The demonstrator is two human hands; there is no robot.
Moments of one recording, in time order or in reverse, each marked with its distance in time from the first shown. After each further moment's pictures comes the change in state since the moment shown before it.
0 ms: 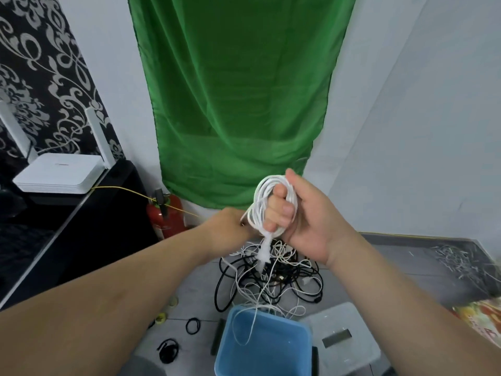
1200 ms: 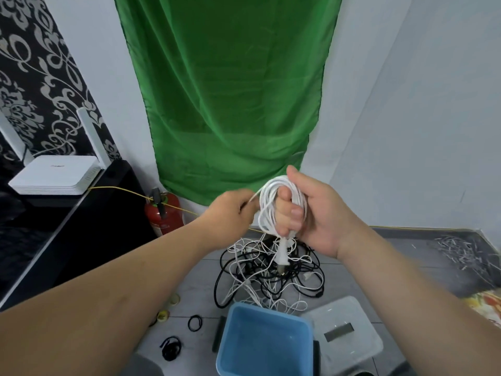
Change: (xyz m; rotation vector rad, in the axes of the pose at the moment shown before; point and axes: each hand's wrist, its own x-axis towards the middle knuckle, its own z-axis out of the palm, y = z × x) left_hand 0.013 0.006 0.003 0.071 0.191 0.276; right_hand -0.011 -0.011 -0.020 -0.220 0.017 -0.008
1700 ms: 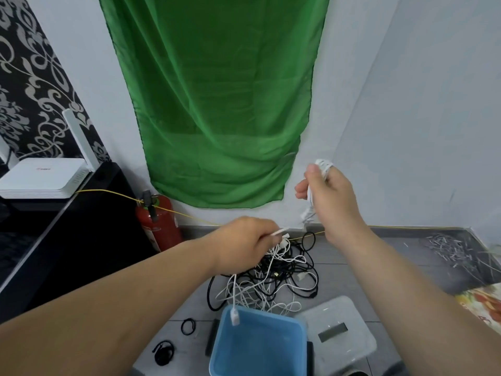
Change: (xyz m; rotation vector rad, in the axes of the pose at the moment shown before) left_hand -0.009 0.018 0.027 0.194 -0.316 0.178; right_hand 0.008 -0.002 -0.050 -0.622 0.741 -0.425
